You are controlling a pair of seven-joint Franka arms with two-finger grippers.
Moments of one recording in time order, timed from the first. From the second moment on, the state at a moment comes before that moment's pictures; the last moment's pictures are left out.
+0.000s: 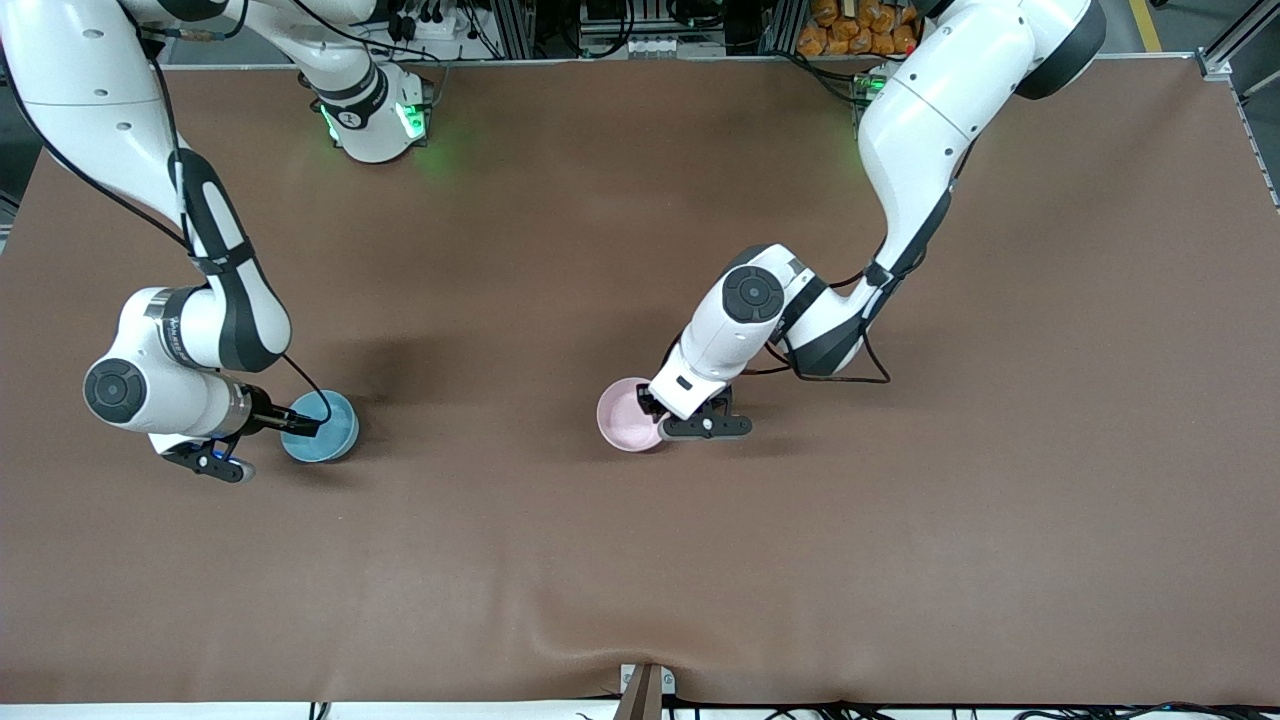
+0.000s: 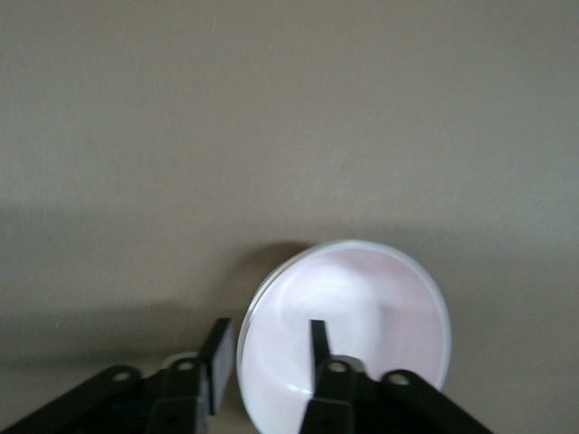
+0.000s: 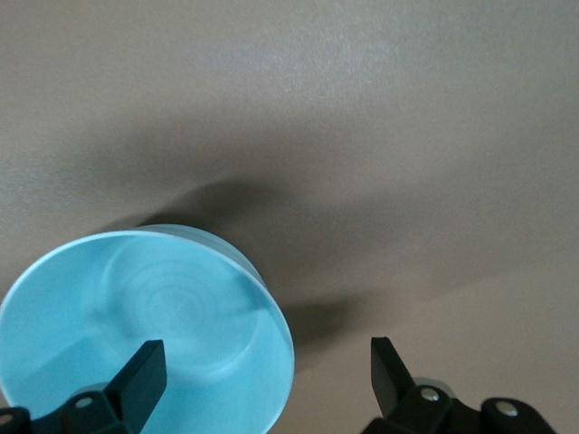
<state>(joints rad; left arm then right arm) -0.33 0.80 -0.41 -1.52 0.25 2.56 -0.87 -0.07 0.56 -0.01 -1.86 -0.01 2.24 0.27</state>
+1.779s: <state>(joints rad) 0.25 0.05 -0.39 -1.48 0.03 1.66 -0.33 -0.10 0.37 -0.01 -1.84 0.09 2.18 0.27</state>
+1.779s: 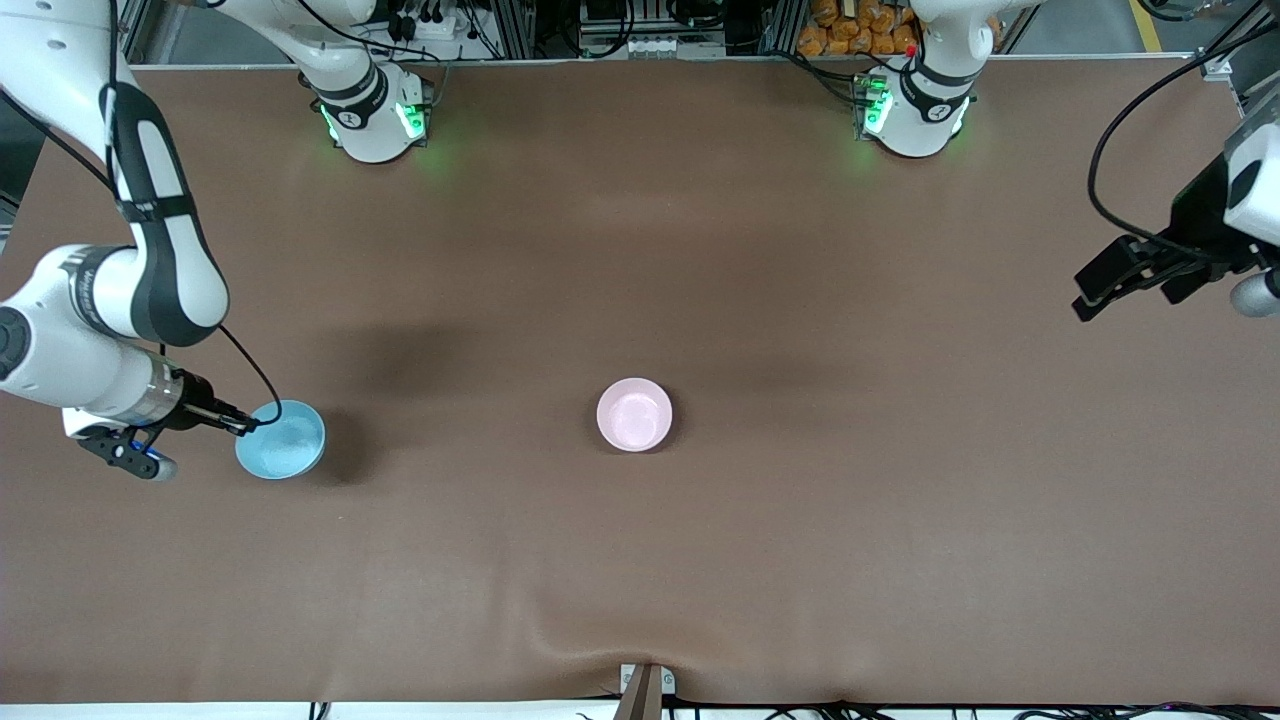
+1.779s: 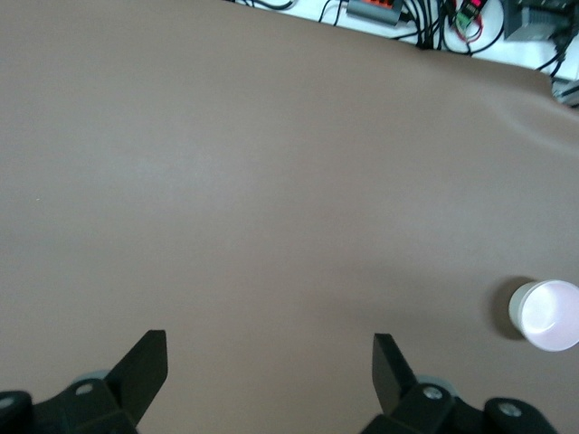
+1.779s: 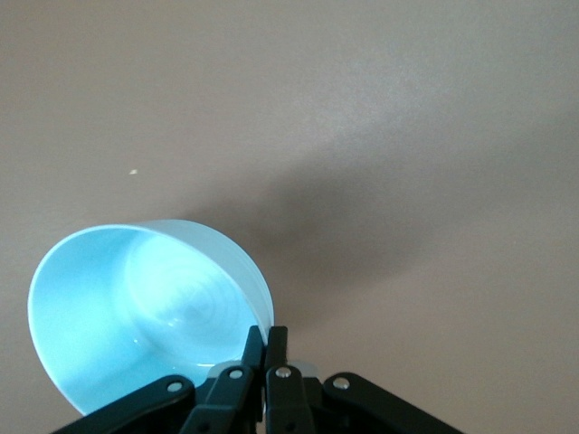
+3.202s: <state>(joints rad) 0.00 -0.12 -0.11 -1.64 0.03 1.55 -0.20 0.49 0.38 0.01 -1.69 0.20 2.19 1.21</state>
